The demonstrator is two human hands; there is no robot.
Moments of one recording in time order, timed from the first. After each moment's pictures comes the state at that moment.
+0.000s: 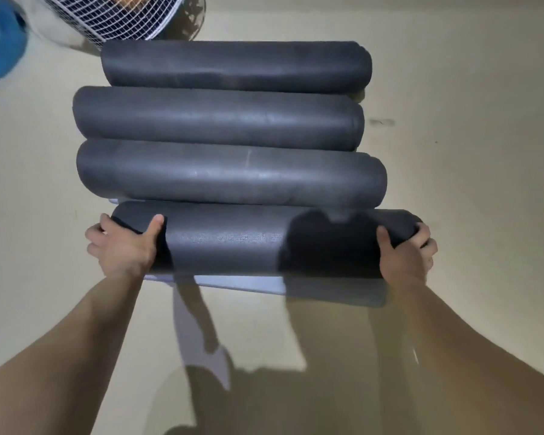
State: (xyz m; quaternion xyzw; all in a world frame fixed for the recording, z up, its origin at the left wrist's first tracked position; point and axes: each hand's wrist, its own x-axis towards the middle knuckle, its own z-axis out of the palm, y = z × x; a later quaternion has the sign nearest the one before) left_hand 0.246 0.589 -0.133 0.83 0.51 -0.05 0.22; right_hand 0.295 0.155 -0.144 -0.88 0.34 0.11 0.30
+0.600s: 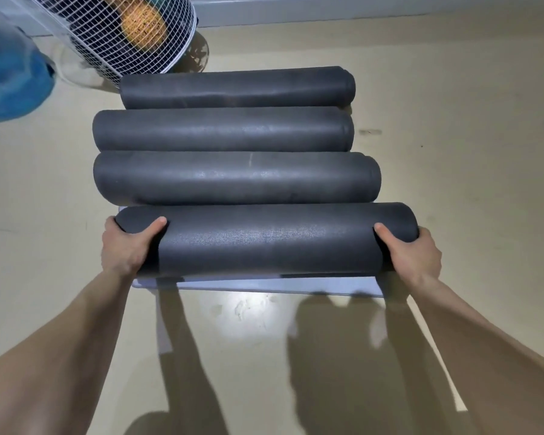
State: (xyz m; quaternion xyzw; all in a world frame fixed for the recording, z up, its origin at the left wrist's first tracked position) left_hand 0.226 0.628 -0.147 0.81 0.43 0.02 0.41; right_hand 0.264 0.143 -0.143 -0.85 0.34 0.08 0.39
